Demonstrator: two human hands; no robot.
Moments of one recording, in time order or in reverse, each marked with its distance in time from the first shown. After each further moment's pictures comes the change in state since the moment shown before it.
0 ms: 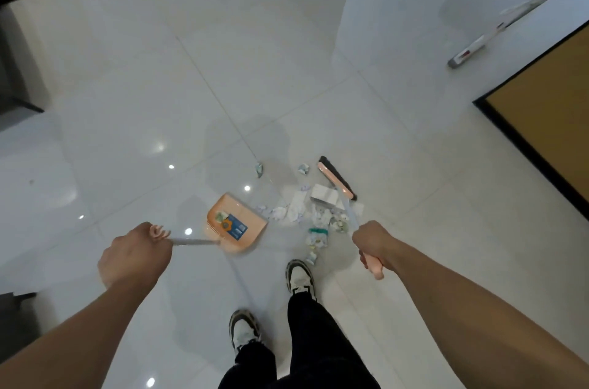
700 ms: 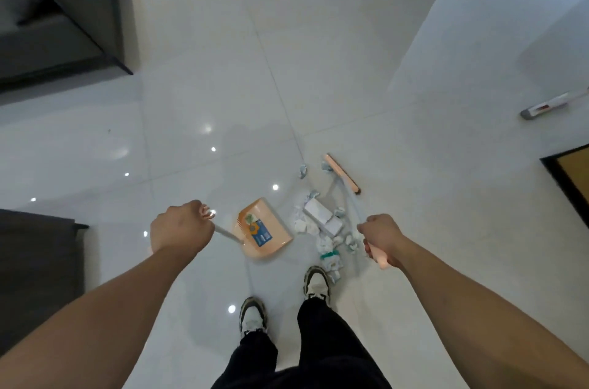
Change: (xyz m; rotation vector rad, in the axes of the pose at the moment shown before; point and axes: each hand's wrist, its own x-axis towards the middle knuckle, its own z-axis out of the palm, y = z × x) left_hand -0.017 -0.048 -0.007 0.015 -0.037 -0.027; right_hand -0.029 -0.066 0.054 -0.002 0.055 -0.309
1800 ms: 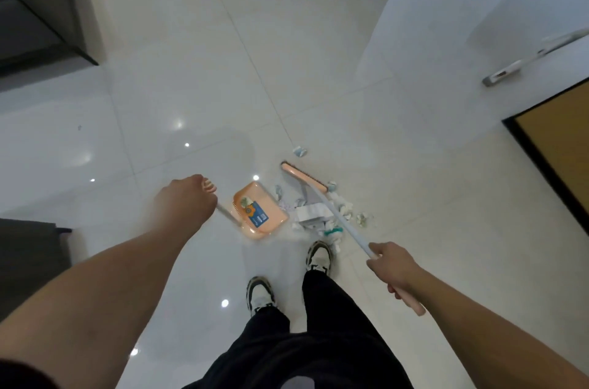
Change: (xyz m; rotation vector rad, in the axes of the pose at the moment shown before) left_hand 0.013 -0.044 0.011 -0.045 0.038 0.148; right_hand -0.116 0.094 0.057 -0.380 -0.041 0.066
